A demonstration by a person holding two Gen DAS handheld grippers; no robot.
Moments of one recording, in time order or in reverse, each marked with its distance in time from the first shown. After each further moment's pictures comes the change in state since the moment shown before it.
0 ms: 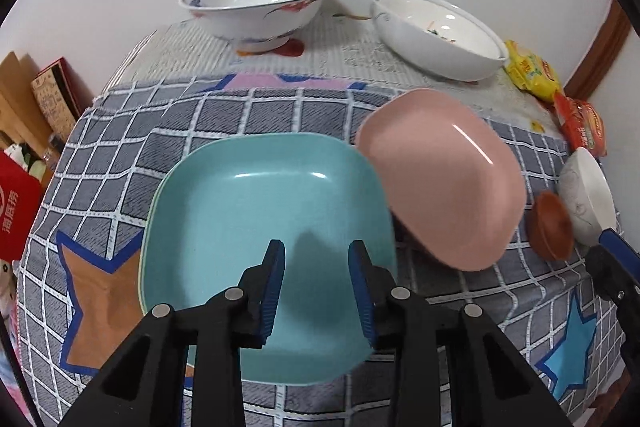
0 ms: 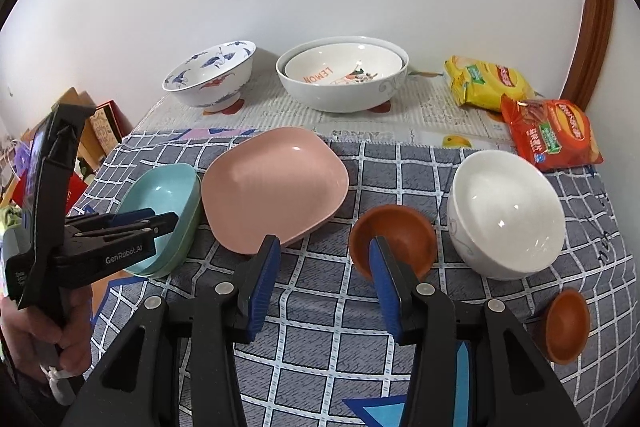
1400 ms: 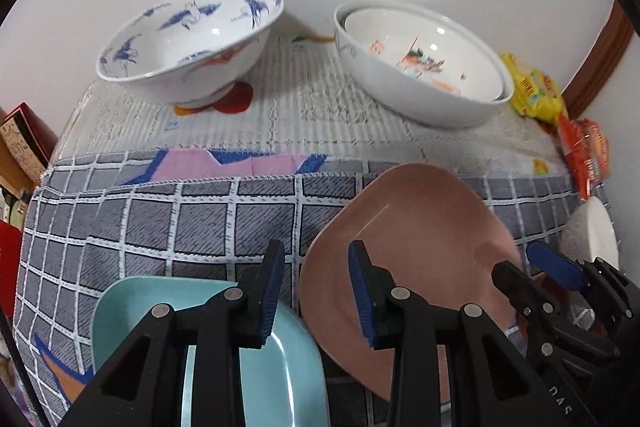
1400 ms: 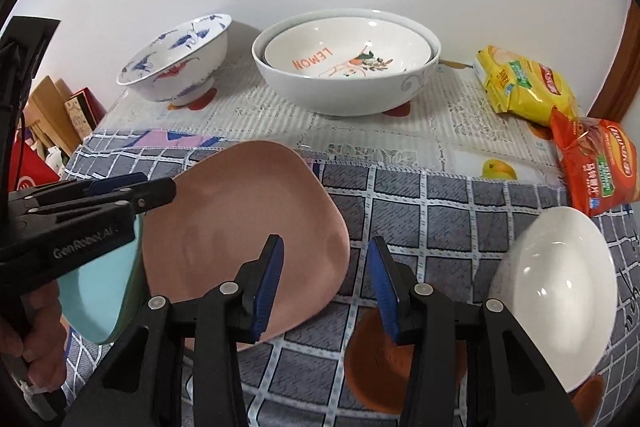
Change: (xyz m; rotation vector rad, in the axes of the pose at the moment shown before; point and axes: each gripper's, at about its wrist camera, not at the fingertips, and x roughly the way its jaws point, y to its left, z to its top) left arm 0.046 -0.039 0.076 0.071 0.008 -0.039; right arm 0.101 -0.001 0.052 -0.037 0.104 -0.017
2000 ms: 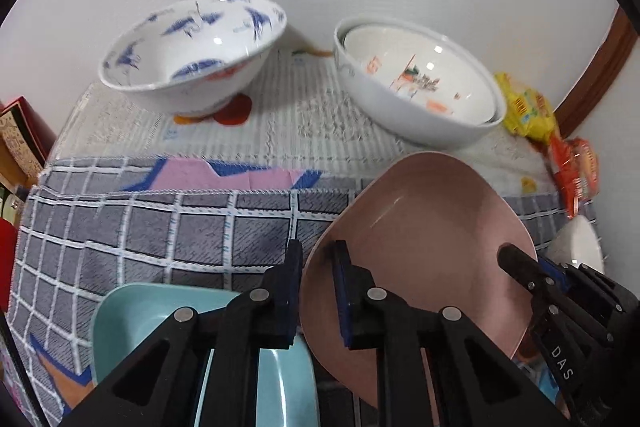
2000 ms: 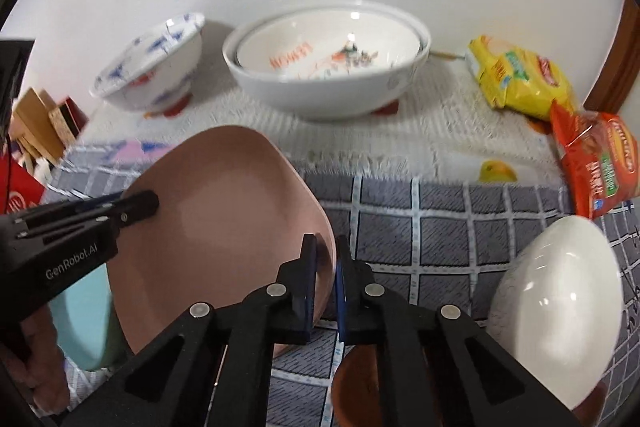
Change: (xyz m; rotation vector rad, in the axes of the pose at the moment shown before) left arm -0.021 0.004 0.002 -0.036 -0.048 -0.038; right arm -0.003 -0.008 0.012 0.055 -0.012 -0.023
